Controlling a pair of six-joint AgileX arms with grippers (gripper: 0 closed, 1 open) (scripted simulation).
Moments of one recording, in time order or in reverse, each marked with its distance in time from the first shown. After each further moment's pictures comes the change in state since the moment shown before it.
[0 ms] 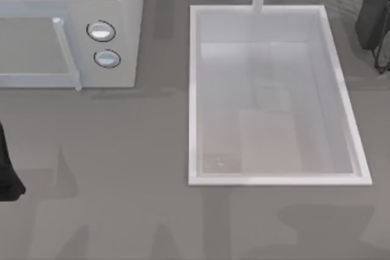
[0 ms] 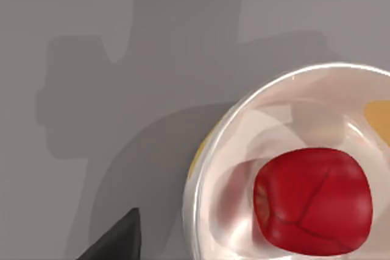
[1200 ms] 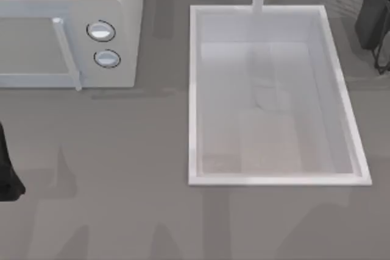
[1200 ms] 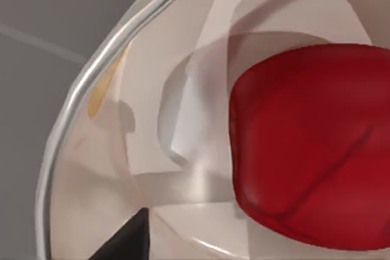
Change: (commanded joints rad) left arm 0.000 0.000 0.000 0.000 0.000 0.000; right arm -0.137 0.659 0.307 -0.261 0.003 -0.141
